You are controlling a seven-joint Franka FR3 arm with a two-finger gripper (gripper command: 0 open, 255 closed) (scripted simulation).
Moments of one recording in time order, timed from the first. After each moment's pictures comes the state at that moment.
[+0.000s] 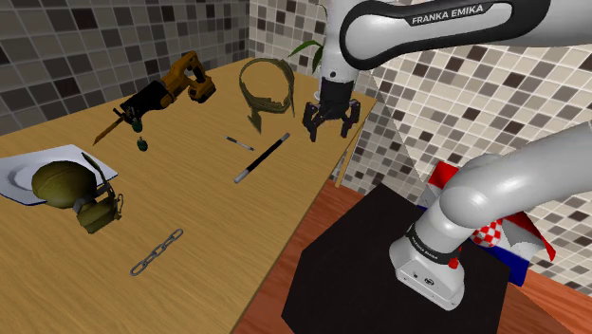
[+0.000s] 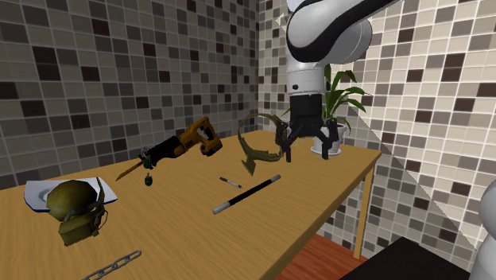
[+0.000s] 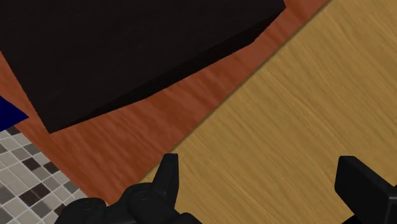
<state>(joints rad) -0.07 -0.51 0.33 -2.45 0.17 1.85 0.62</state>
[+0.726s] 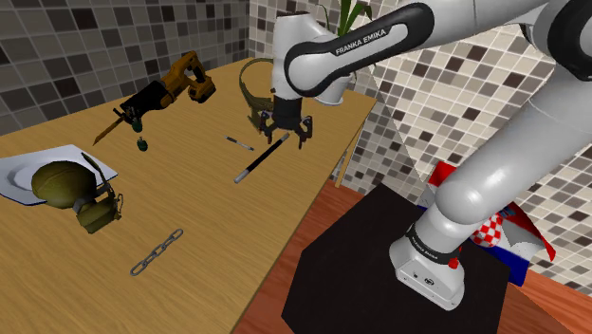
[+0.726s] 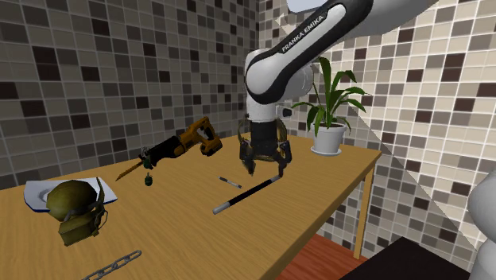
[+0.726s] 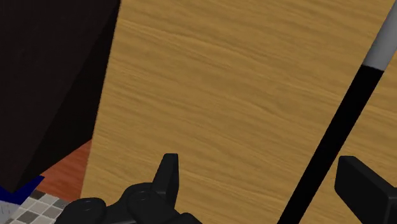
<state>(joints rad) -0.19 -0.08 0.53 -2.26 0.02 2.12 1.25</state>
